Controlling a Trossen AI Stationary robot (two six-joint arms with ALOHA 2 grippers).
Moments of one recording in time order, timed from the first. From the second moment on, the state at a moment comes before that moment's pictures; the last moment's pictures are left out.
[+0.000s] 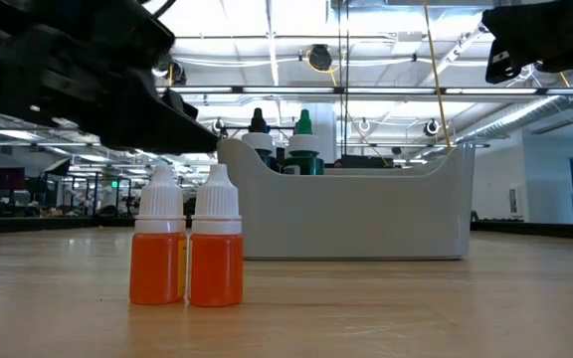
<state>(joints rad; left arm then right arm) -0.35 1.64 0.45 0.85 -0.15 0.02 0.43 0.55 0.02 0.75 0.26 -0.18</state>
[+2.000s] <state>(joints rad) -0.63 1.84 0.80 0.48 -0.28 -0.33 0.43 0.56 0.02 0.78 0.26 -0.22</state>
